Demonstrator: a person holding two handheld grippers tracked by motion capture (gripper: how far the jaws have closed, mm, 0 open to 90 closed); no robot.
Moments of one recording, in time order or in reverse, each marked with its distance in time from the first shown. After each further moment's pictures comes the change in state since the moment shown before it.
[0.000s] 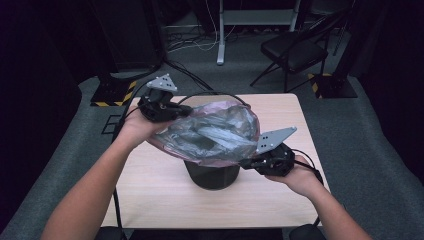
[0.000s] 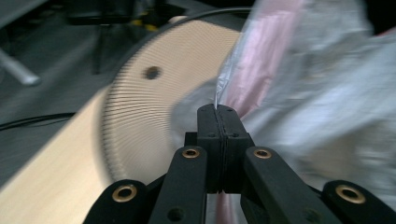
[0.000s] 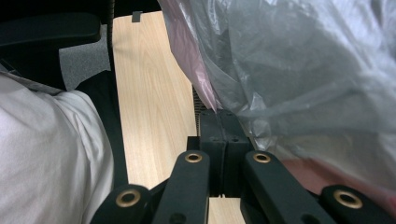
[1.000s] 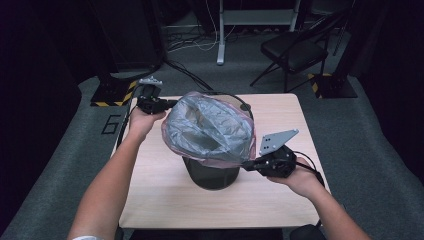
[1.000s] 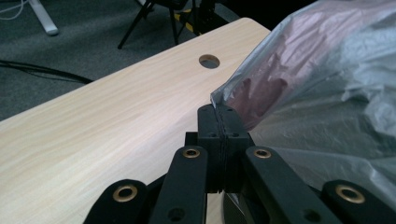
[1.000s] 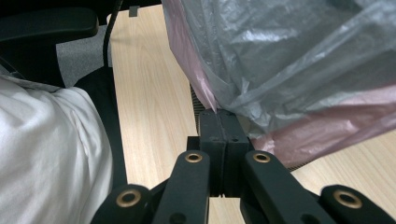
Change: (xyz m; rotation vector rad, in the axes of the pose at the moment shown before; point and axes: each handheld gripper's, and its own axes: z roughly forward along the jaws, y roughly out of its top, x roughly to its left) left arm 0.096 -0.073 0.071 -0.072 0.049 -0.348; right arm -0.005 -0.015 0.004 0.004 0.006 0.028
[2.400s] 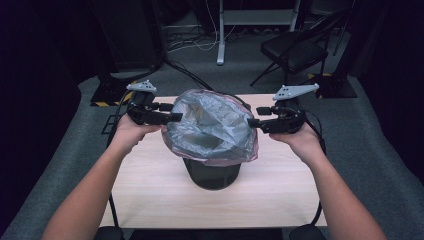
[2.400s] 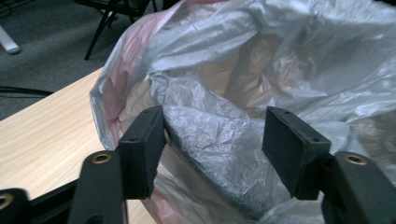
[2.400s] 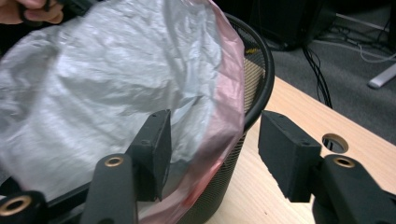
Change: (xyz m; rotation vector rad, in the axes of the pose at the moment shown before) left arm -0.060 0.002 -0.060 0.004 -0.104 0.101; right arm -0.073 0.048 -0.036 -0.167 -0.256 0.238
